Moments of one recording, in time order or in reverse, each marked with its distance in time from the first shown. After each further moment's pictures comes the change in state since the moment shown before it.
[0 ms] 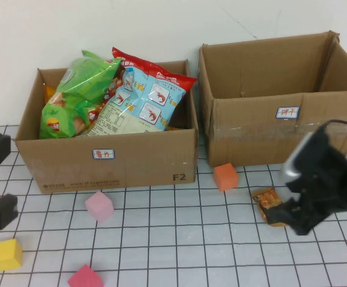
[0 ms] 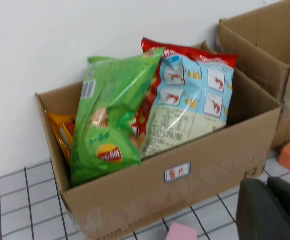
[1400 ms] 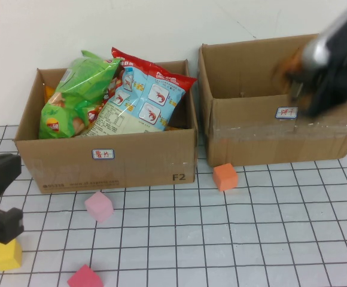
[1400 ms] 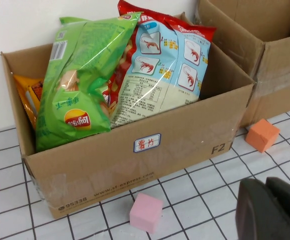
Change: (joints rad) right arm 0.046 -0.208 -0.261 0.064 -0.174 0.012; left arm 0.000 -0.013 0.006 -0.108 0.081 0.006
